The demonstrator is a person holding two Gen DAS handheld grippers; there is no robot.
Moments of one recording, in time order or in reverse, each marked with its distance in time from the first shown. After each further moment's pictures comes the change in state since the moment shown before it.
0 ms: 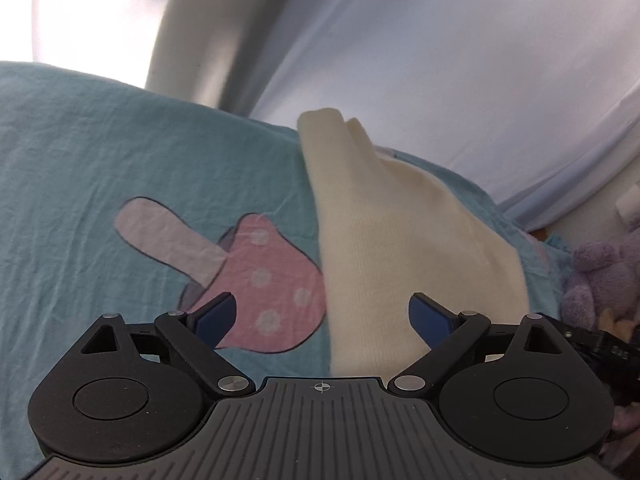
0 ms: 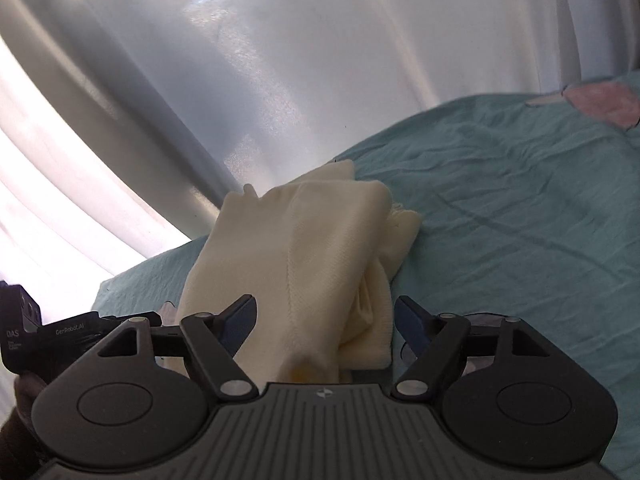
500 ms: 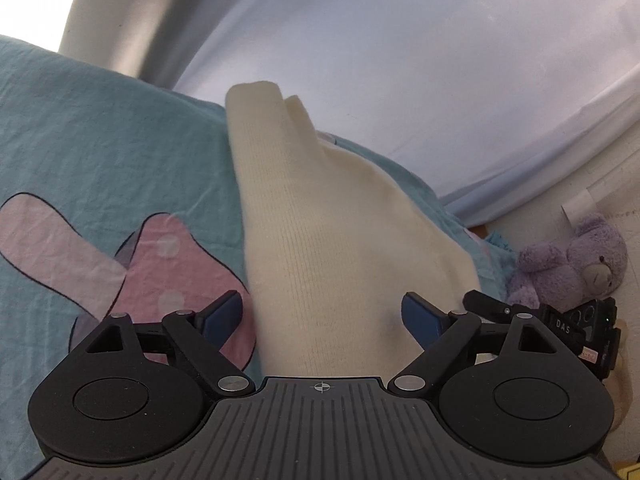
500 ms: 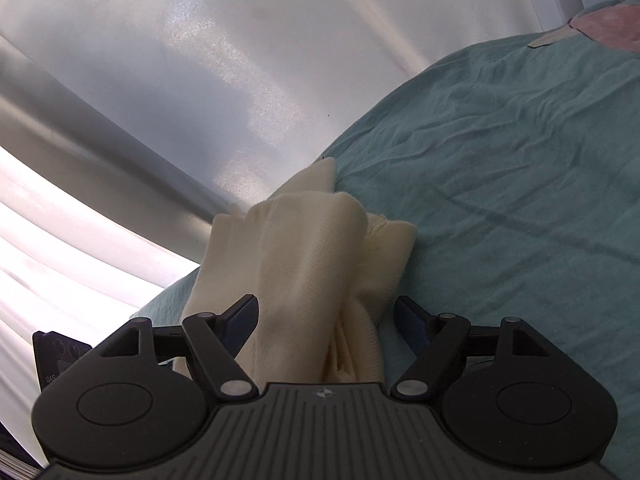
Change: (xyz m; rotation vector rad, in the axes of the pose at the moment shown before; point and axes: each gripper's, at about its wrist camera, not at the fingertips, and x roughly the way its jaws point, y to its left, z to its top) left arm 0.046 0.001 0.008 -0.001 0.040 -0.220; right arm 0.043 -0.036 0.019 0.153 0.042 0.103
